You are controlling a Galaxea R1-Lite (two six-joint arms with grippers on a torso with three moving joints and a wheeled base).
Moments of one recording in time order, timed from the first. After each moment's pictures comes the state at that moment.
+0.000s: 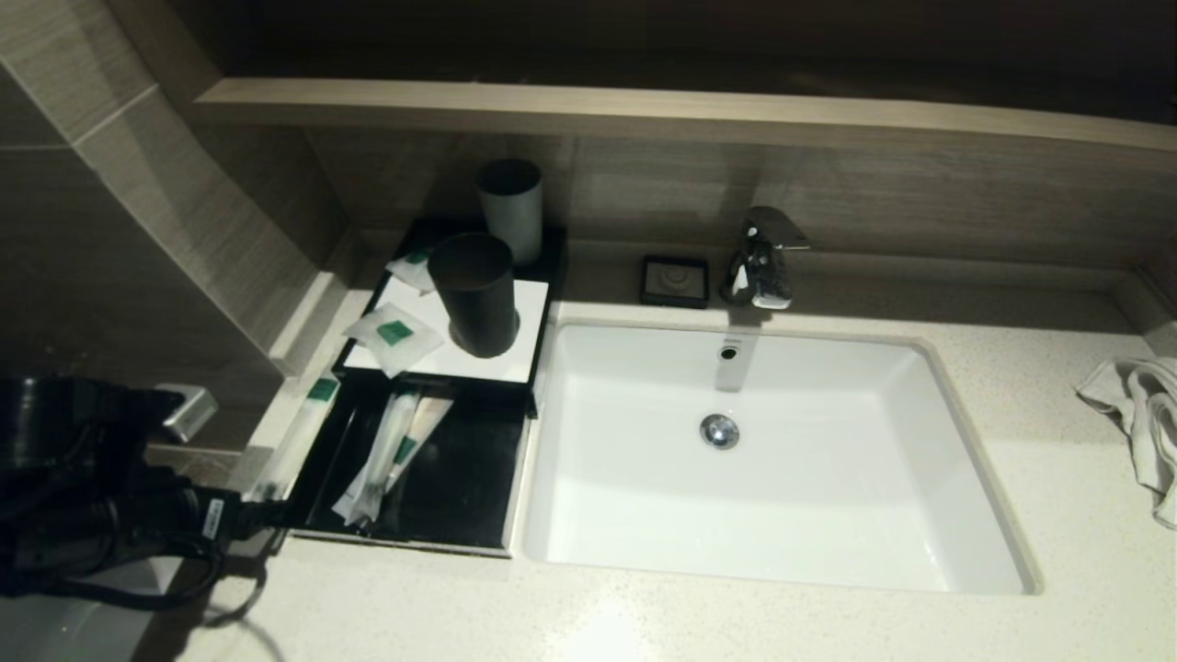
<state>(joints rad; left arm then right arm) 0.17 1.53 -0.54 -0.28 -0.15 0.24 0.00 0.00 0.00 0.00 -0.01 0.04</state>
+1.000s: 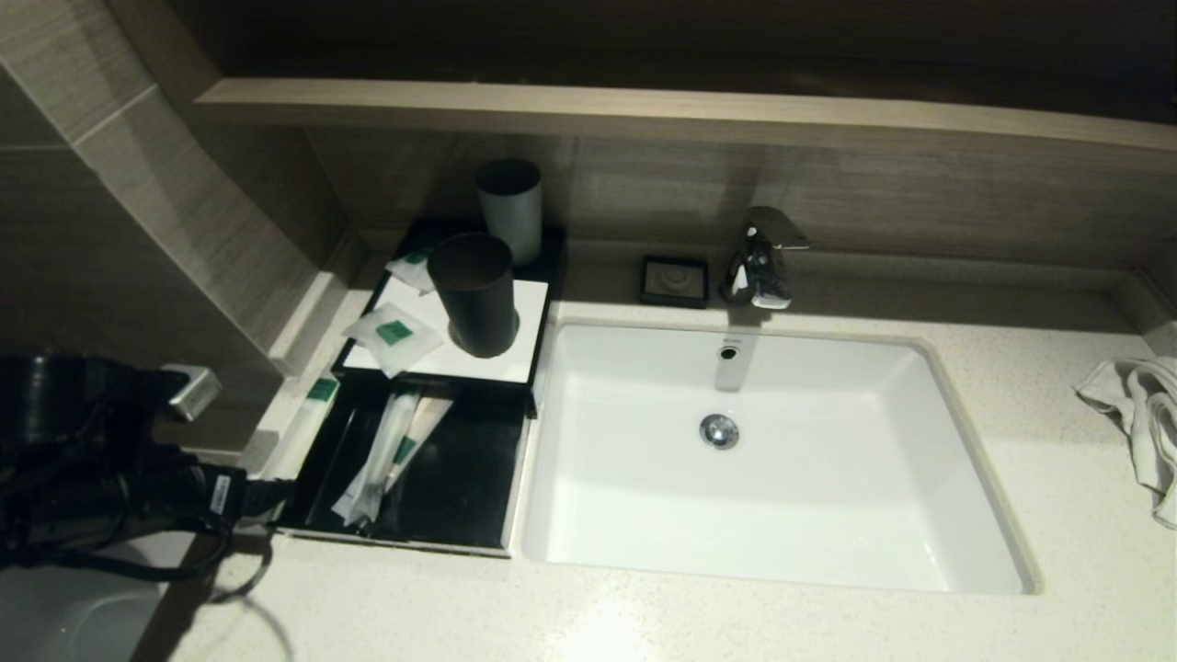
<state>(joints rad) 0.17 1.57 -0.60 -0.29 -0.15 0.23 0.00 0.00 0.00 0.00 -0.01 0.04</state>
